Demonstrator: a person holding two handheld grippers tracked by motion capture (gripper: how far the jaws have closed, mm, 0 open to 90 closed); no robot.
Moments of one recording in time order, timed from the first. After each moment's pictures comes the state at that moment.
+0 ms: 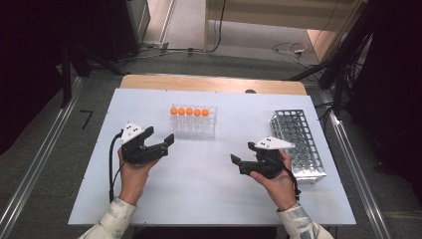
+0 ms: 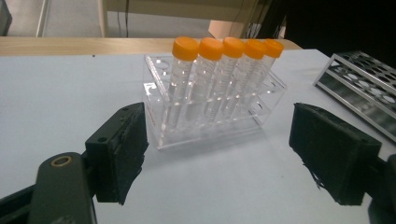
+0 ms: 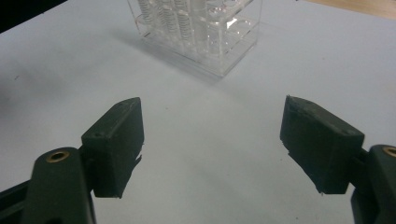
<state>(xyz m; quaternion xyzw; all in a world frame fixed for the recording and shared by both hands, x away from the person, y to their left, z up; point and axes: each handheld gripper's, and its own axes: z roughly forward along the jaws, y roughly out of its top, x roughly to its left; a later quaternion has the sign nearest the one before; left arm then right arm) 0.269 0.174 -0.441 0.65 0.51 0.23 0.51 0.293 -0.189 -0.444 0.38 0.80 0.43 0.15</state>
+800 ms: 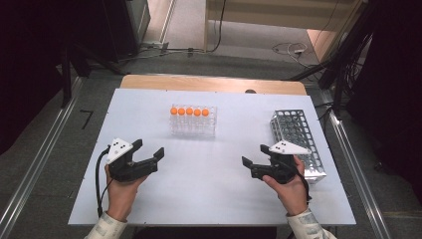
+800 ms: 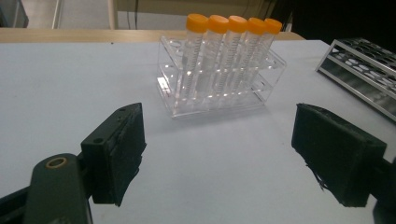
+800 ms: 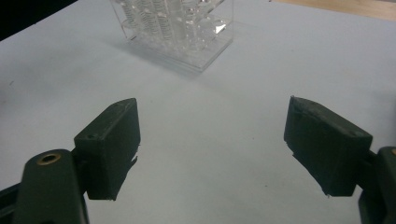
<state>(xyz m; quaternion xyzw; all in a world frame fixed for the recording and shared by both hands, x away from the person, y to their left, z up) 0.229 0.192 -0.451 0.64 0.52 0.25 0.50 0.280 -0.221 -0.441 0.40 0.78 0.45 0.16</state>
